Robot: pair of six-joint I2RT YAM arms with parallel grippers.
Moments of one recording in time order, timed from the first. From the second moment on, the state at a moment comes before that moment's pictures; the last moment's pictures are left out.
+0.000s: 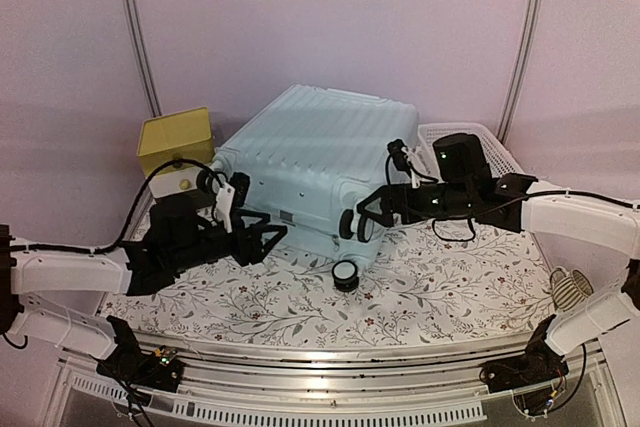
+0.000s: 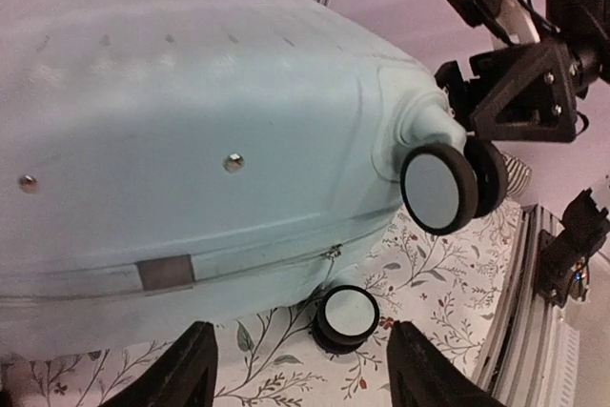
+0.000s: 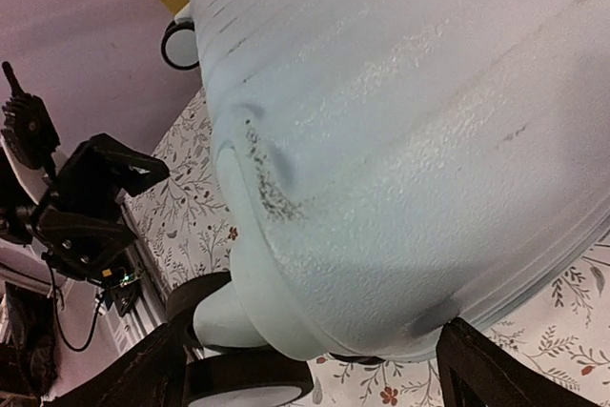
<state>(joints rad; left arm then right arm) -0.80 1.15 0.52 0.43 0.11 -0.27 0.77 1.36 1.01 -0.17 -0.25 0.43</state>
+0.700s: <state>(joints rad) -0.95 1.98 0.30 1.54 -0.10 -0.10 0.80 1.41 1.01 -0.01 -0.41 0.39</state>
